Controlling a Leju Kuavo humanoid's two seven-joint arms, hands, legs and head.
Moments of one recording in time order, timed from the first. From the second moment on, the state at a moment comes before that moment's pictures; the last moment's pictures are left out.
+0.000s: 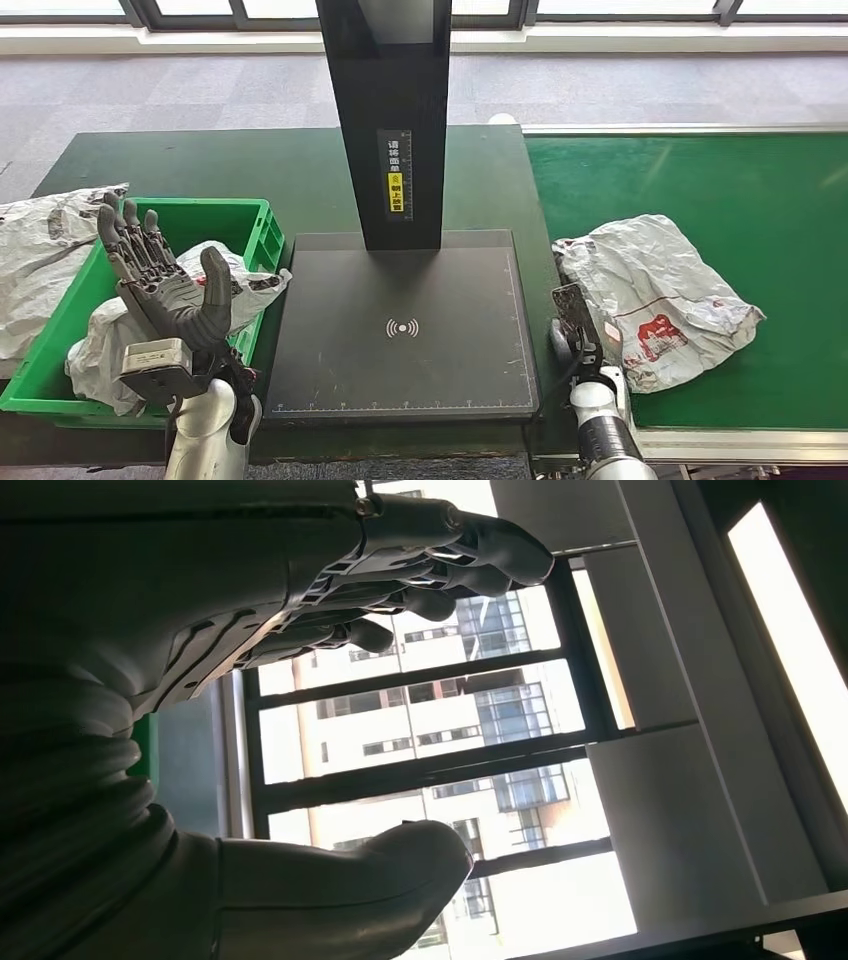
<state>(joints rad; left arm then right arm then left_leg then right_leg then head) -0.08 -0.28 0.02 -1.62 -0.22 0.40 -0.66 -0.40 0.23 -0.38 -0.57 0.72 -0.36 -0.40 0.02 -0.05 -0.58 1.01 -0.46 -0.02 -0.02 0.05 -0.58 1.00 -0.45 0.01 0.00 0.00</state>
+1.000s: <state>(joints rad) -0.08 -0.28 0.04 -1.60 -0.21 0.35 -0.68 -0.40 0.25 -0.47 -0.56 0.13 0.43 -0.65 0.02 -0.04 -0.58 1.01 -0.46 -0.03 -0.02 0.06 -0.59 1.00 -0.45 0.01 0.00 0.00</state>
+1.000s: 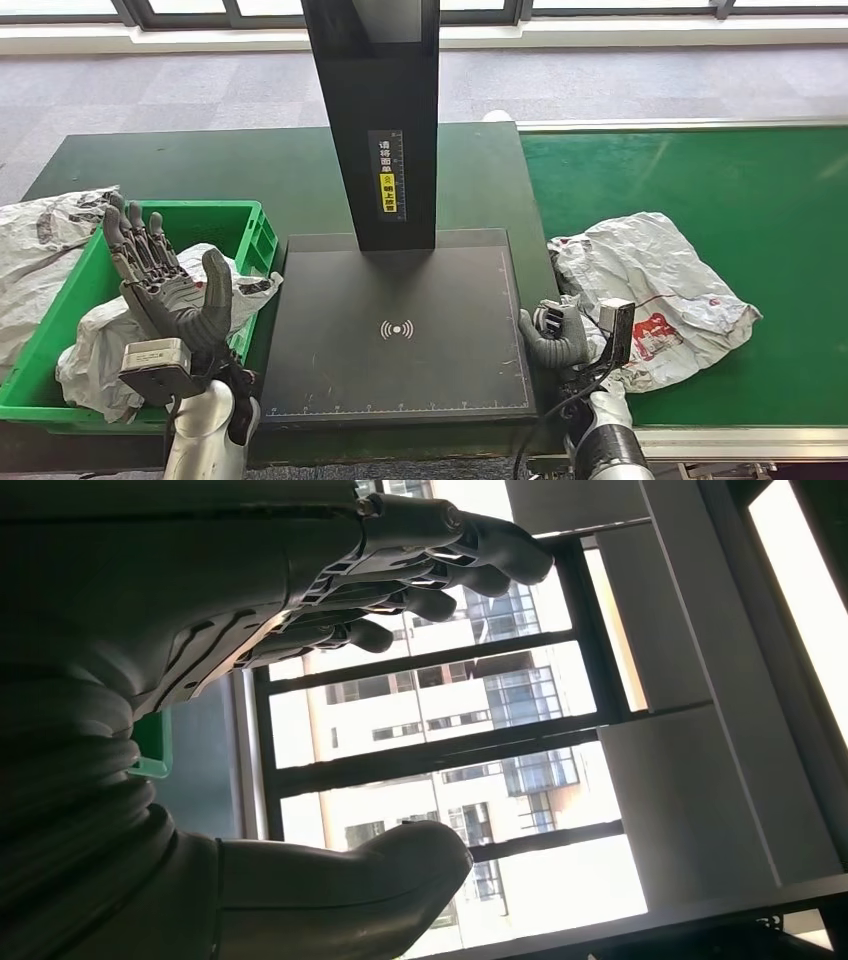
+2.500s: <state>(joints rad) -0.07 -0.29 0.05 -1.64 -0.21 0.42 -0.66 -0.28 0.29 -0.41 -0.78 1.21 -0.71 -0.16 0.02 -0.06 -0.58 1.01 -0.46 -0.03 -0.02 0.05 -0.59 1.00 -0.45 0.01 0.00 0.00</state>
